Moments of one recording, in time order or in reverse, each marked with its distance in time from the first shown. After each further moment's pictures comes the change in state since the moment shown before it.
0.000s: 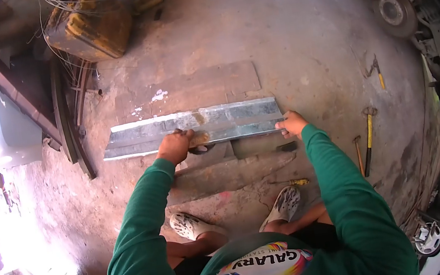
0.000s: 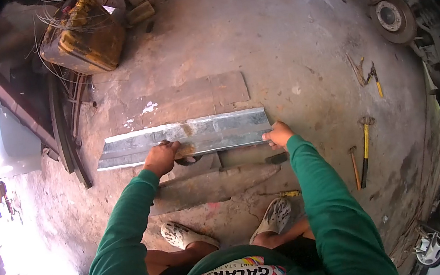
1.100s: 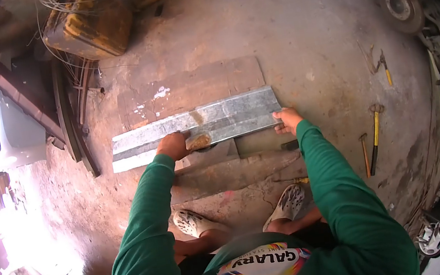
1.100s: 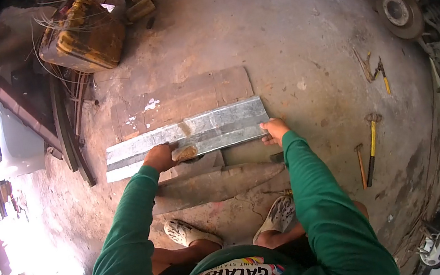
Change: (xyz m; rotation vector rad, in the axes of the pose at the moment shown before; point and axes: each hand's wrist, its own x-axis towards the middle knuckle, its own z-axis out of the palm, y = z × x) left_hand 0.006 -0.015 0.002 -0.120 -0.172 -0.159; right_hand 0.038 0.004 0.025 0.439 -0.120 0.167
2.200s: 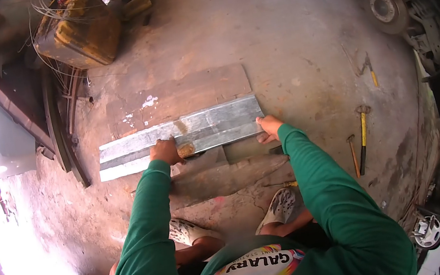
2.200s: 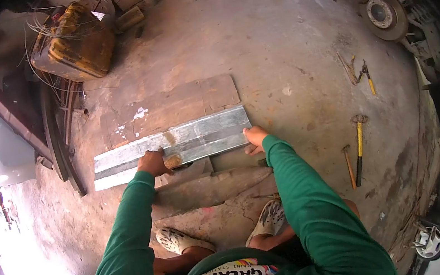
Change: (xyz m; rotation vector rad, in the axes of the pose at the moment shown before) left_hand 0.008 0.016 -0.003 0.033 -0.040 -0.185; right_hand -0.016 -0.011 0.026 -0.199 -0.009 0.071
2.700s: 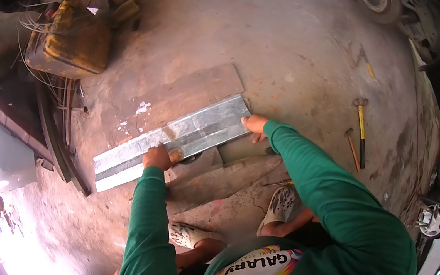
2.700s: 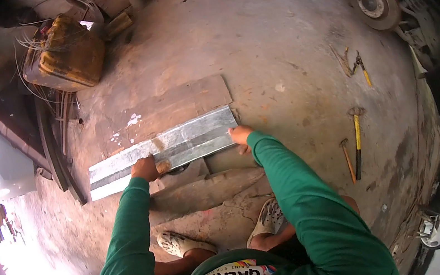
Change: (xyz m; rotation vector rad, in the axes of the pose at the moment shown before) left_hand 0.010 -0.010 0.010 0.000 -0.002 -0.056; right_hand 0.021 -0.018 0.015 -0.369 -0.096 0.066
